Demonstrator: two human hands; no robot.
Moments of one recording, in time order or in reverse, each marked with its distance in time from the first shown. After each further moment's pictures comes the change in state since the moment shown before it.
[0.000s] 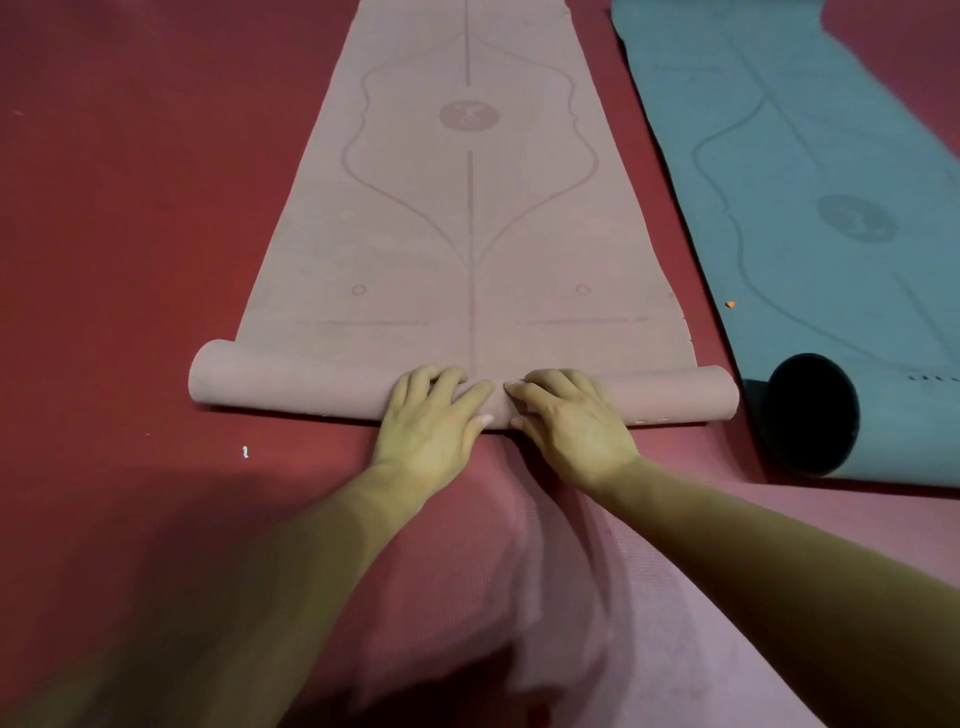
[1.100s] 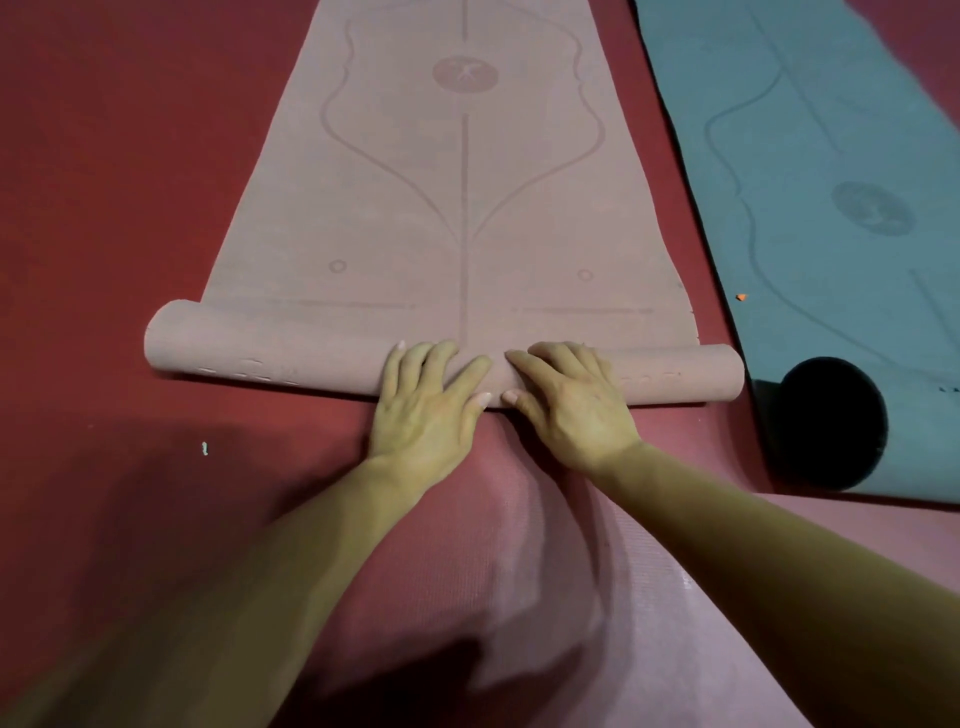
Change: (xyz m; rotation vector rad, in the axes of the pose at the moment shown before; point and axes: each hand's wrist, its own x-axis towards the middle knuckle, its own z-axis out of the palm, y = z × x) left_hand 0.019 0.002 0.026 -0.041 0.048 -0.065; right_hand 0.026 0.023 0.013 -0.048 0.103 0.002
